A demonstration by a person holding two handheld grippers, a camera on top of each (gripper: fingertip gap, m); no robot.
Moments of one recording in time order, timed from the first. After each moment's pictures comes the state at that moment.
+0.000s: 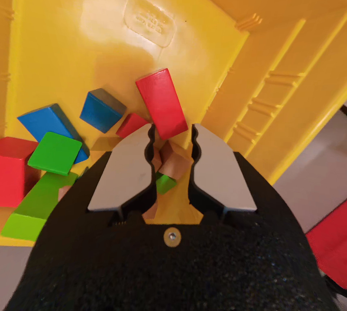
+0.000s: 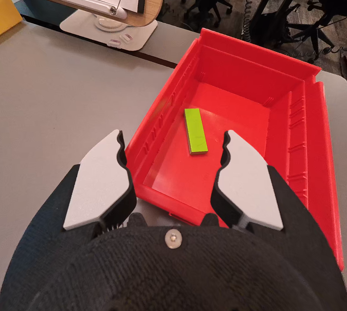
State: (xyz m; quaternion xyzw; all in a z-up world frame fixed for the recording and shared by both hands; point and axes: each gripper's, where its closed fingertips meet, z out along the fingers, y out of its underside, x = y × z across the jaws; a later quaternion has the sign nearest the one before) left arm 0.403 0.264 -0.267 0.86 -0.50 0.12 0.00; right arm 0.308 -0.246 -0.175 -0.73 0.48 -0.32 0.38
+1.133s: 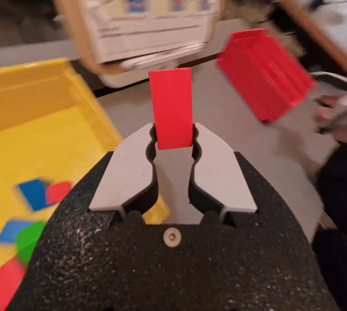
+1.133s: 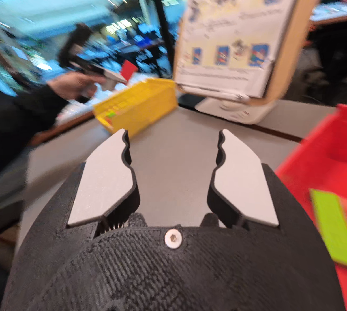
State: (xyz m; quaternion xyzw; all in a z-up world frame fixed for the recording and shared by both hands) left arm 0.340 0.179 -0.116 0.47 -0.74 0.48 -0.09; right arm 0.266 -0.138 -0.099 -0.66 0.32 -0.13 0.67
